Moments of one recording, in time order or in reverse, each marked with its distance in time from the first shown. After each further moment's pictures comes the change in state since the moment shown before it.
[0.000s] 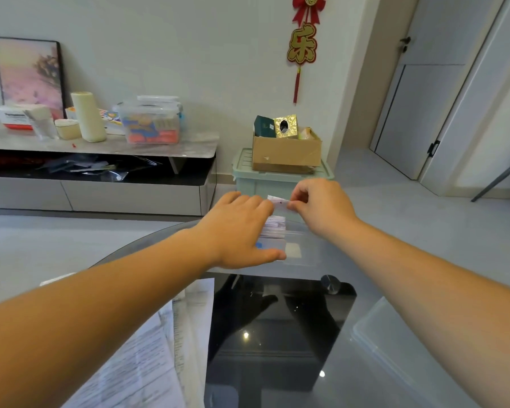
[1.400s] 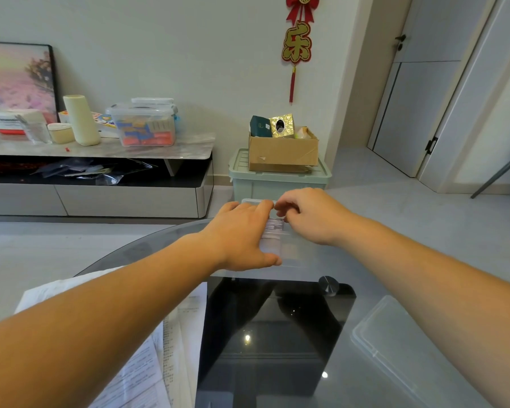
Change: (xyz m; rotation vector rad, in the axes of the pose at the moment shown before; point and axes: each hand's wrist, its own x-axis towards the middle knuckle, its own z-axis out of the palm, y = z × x) left_hand 0.017 0.006 0.019 -0.167 -0.065 -0.053; right_hand -0.006 0.005 -0.004 -0.004 -0.294 -0.190
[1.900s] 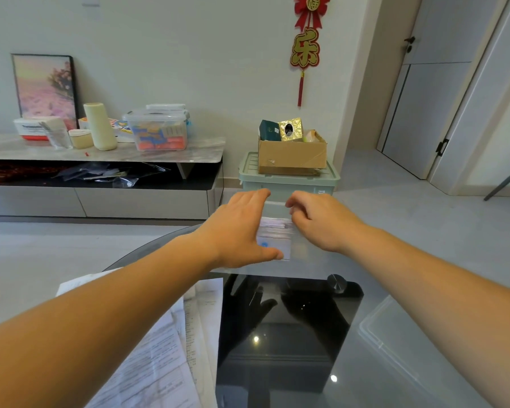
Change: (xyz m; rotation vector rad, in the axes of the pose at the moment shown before) left_hand -0.030 -0.002 -0.028 -0.144 0.084 -0.070; right_hand -0.011 -0.005 0.003 -0.093 0.080 -0.007
